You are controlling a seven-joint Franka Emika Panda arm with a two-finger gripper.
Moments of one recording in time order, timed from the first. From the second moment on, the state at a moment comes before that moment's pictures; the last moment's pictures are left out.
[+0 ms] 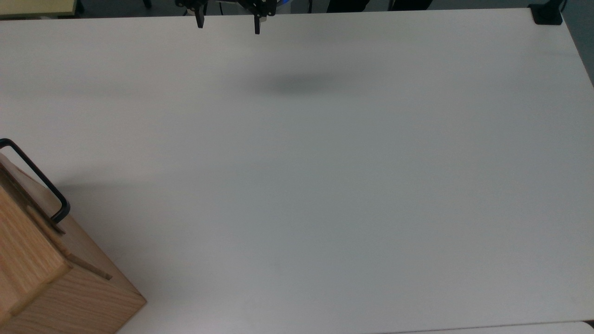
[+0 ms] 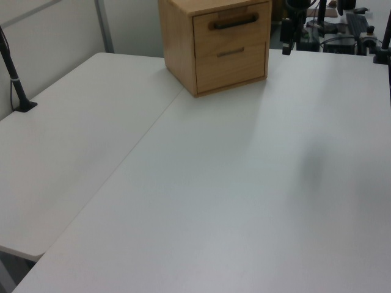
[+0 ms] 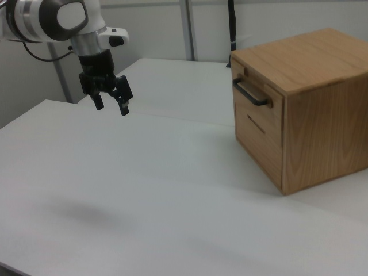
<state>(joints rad) -0.07 -0.01 0.10 -1.65 -0.05 1.66 0.09</state>
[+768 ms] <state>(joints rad) -0.07 -0.01 0.10 -1.65 -0.05 1.66 0.01</state>
